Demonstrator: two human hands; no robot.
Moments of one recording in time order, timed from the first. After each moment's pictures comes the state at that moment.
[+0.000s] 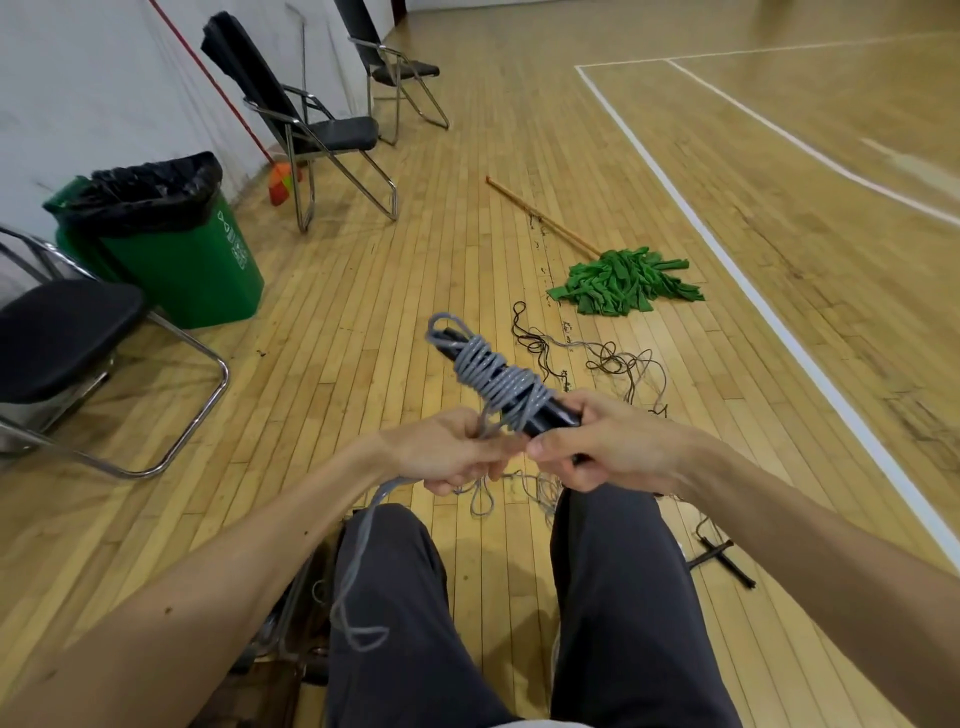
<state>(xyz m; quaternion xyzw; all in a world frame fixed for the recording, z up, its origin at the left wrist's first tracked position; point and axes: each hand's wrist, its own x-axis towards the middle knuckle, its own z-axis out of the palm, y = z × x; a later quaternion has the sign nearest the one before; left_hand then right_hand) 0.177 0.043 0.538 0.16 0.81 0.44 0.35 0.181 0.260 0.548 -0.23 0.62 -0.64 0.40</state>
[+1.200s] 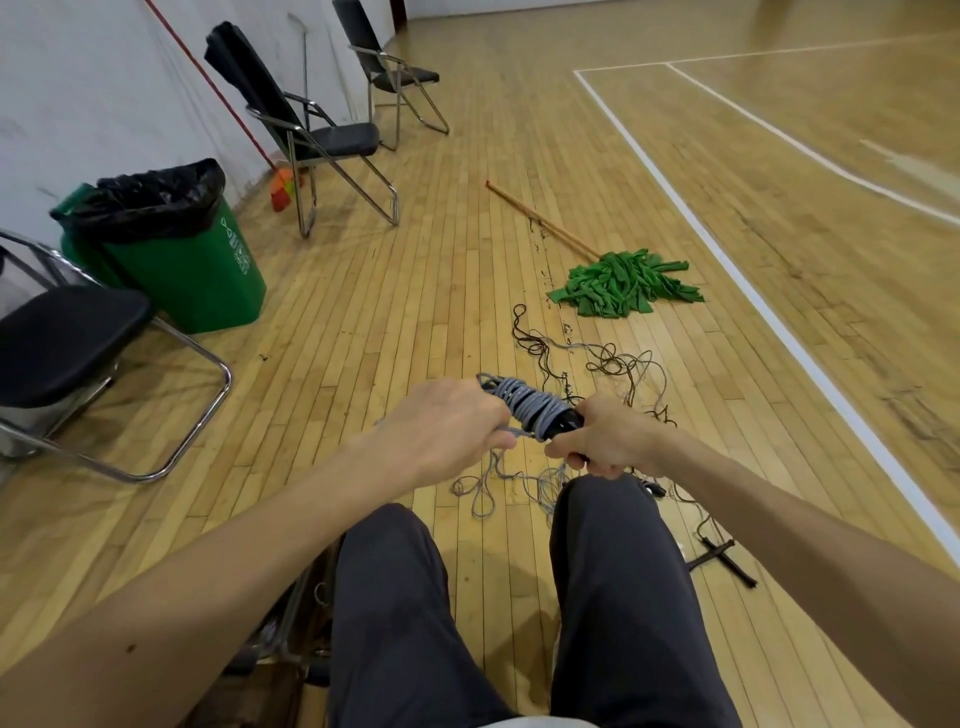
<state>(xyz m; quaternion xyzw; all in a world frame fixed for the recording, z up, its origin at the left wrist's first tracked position) 0.190 0.066 0.569 0.27 0.96 -0.05 0.05 0.151 0.264 0.510 0.00 0.83 -0.45 0.32</state>
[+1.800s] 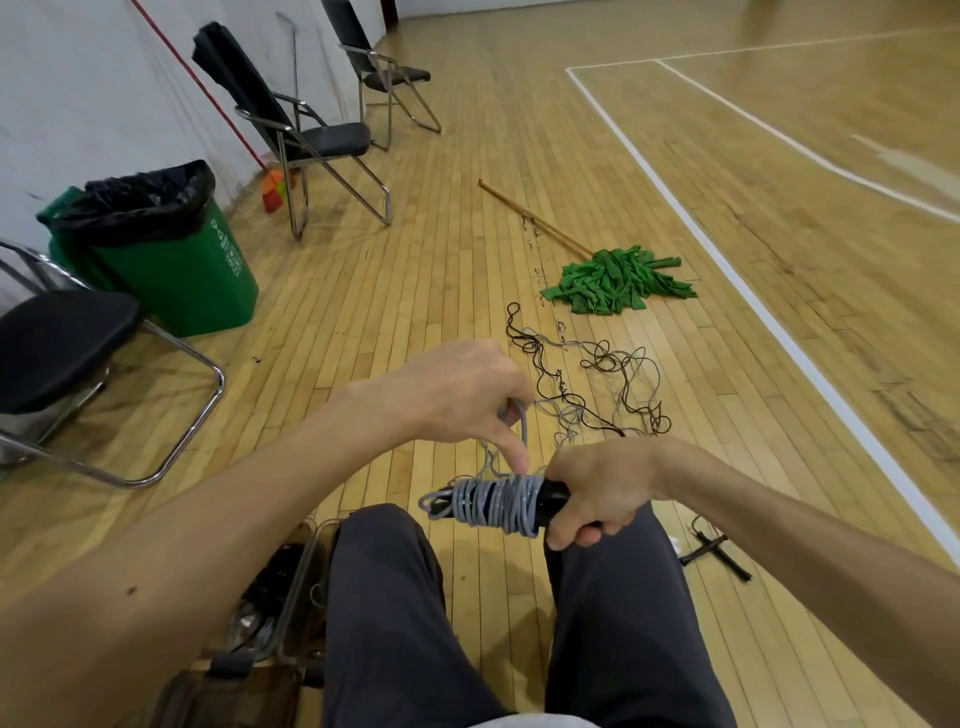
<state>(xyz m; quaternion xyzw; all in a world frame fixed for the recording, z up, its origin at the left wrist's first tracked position) 0.166 0.081 0.600 0.39 0.92 0.00 0.08 0.187 0.258 0.539 -0.20 0.81 -0.24 0.50</state>
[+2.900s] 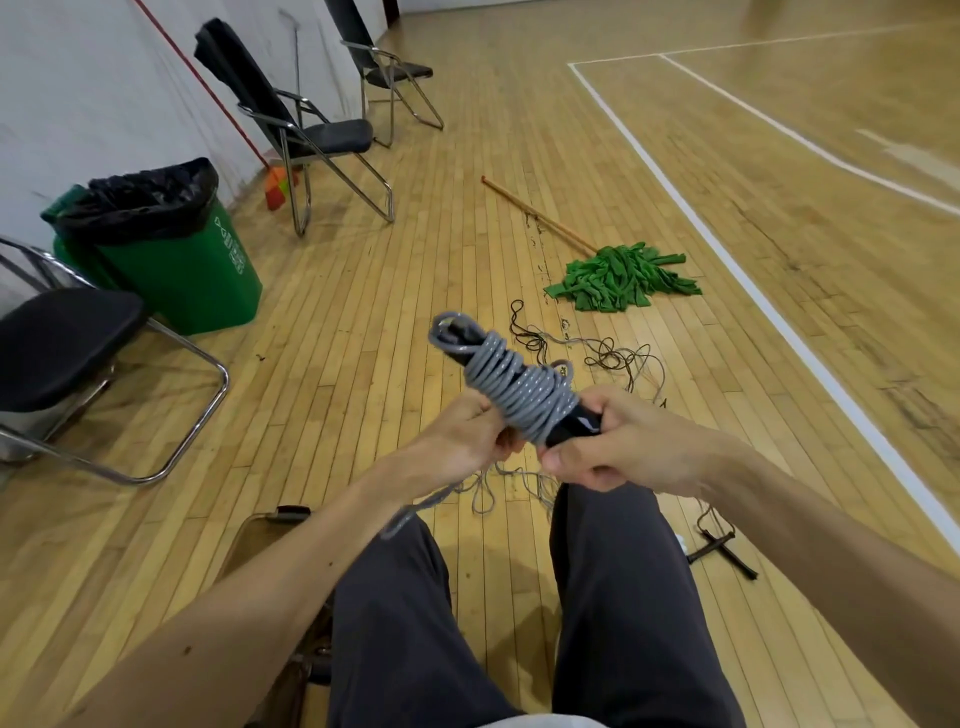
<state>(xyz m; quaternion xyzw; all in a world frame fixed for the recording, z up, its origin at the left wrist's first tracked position) 0.188 0.076 0.533 0.11 0.83 0.51 0.18 0.198 0.275 0.557 -0.29 0.65 -0.61 0.34</state>
